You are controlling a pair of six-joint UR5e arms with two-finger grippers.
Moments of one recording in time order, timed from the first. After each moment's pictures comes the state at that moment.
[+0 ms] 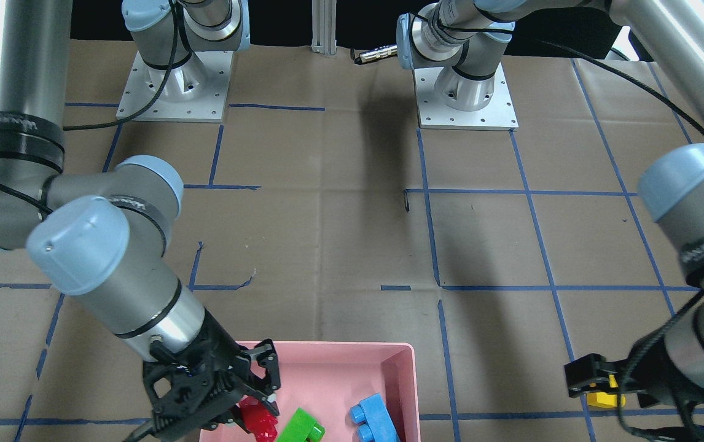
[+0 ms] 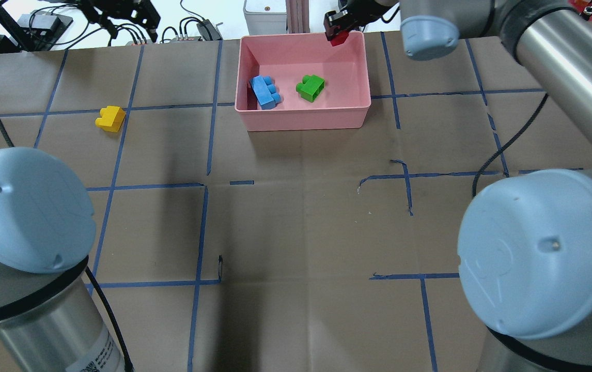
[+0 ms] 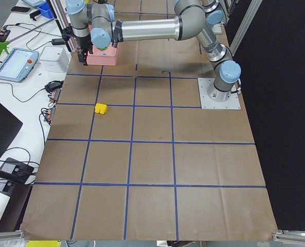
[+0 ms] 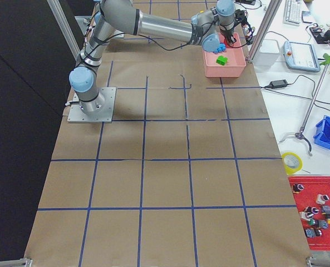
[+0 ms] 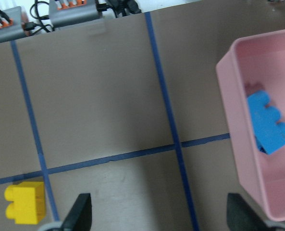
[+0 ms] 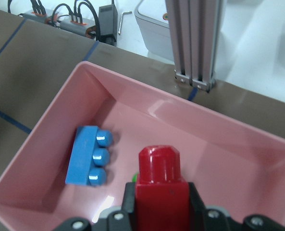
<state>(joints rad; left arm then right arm) -1.36 -2.25 -0.91 -1.48 1.55 0.36 1.68 -0.91 1.22 -2.37 -1.18 -0.25</state>
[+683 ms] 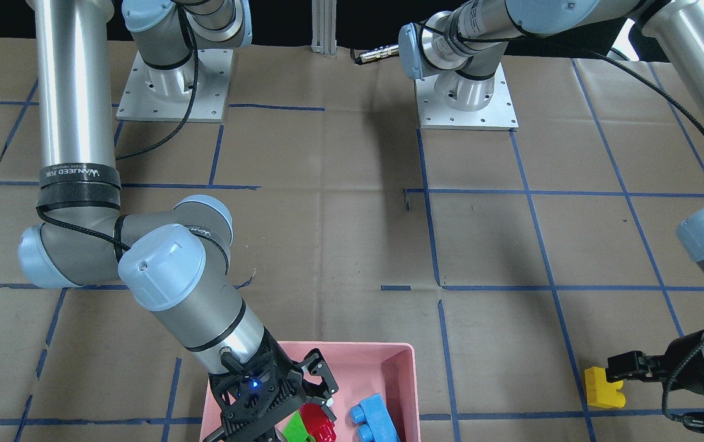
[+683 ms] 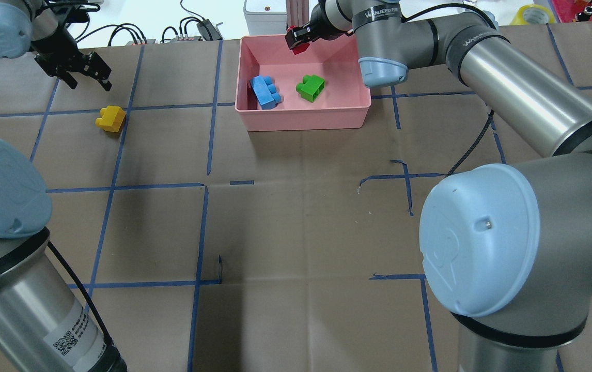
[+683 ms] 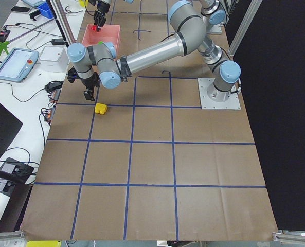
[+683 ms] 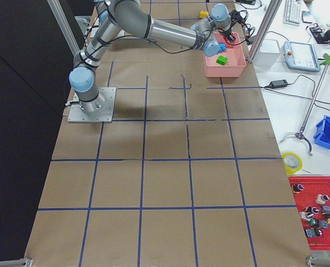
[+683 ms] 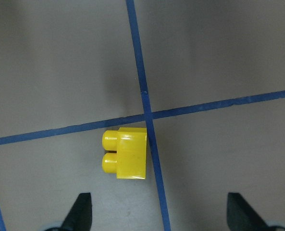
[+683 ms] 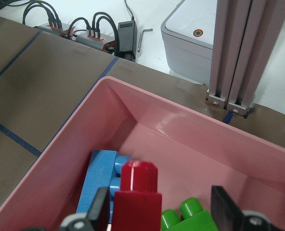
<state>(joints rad) -1.22 -2.29 -1.12 -1.29 1.55 0.51 1.73 -0.84 1.22 -2.52 -1.18 -0.22</state>
